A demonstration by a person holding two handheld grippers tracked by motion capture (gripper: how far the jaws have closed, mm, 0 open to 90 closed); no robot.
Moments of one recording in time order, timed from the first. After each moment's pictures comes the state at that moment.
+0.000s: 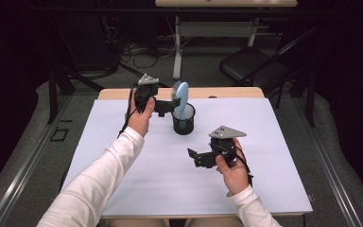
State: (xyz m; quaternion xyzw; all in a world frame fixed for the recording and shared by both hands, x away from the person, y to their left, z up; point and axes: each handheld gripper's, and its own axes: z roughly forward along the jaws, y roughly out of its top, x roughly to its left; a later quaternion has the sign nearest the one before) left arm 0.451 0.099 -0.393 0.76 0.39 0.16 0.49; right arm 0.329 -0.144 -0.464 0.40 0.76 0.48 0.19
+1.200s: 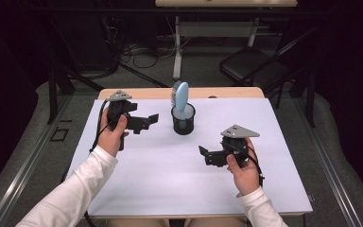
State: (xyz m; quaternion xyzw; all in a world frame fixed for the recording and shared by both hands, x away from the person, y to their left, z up) left arm 0.399 0.170 -0.404 0.76 0.40 0.13 0.49; right arm 0.323 -0.172 -0.455 0.43 0.75 0.46 0.22
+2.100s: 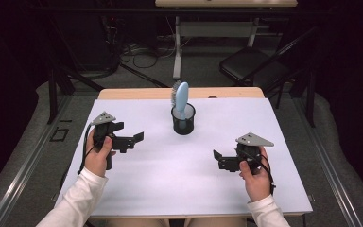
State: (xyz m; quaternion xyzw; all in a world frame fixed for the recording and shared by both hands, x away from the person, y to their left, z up) left arm 0.369 0.210 -0.457 0.74 0.43 0.13 0.50; right arm 0.314 -0.209 -0.480 0.46 0.73 0.45 0.24
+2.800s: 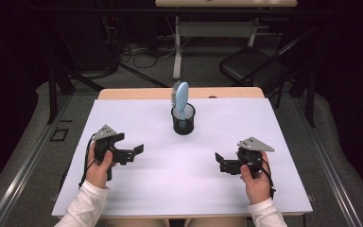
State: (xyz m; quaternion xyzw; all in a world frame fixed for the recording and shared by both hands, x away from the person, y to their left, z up) left arm 0.353 0.215 -0.492 0.75 0.42 0.13 0.50; right arm 0.310 -0.214 -0.494 0.47 0.72 0.45 0.26
